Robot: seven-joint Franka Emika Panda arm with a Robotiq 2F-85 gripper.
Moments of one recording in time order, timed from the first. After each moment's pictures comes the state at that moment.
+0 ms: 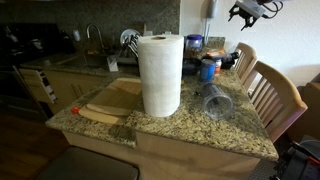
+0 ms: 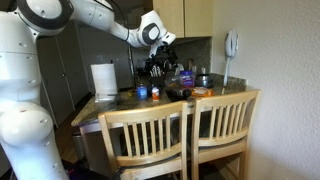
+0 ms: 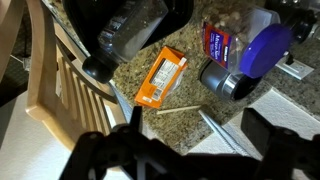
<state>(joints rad) -0.23 0.13 -0.17 -1.77 -0.02 2.57 0.99</state>
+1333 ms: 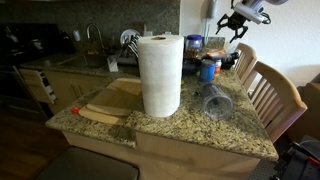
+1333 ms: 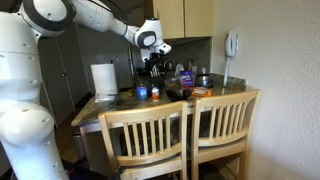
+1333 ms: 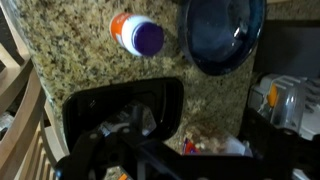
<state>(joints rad) -0.19 0.15 -0.12 -1.77 0.38 2.29 0.48</state>
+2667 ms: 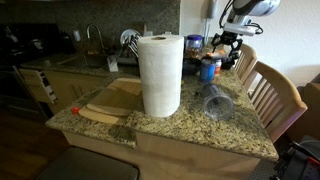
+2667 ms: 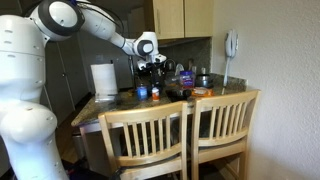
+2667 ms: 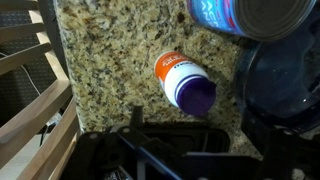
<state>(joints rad) -0.11 0.23 -0.13 -1.77 0.14 2.19 0.60</state>
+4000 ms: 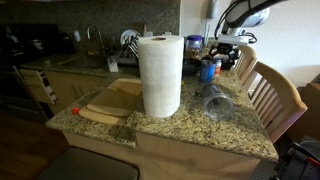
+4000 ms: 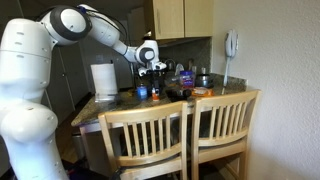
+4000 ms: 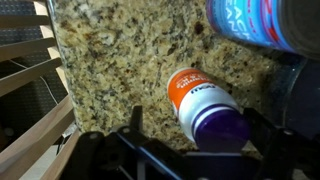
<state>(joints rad) -0.09 0.31 -0.14 -1.75 0.11 2.17 0.67</state>
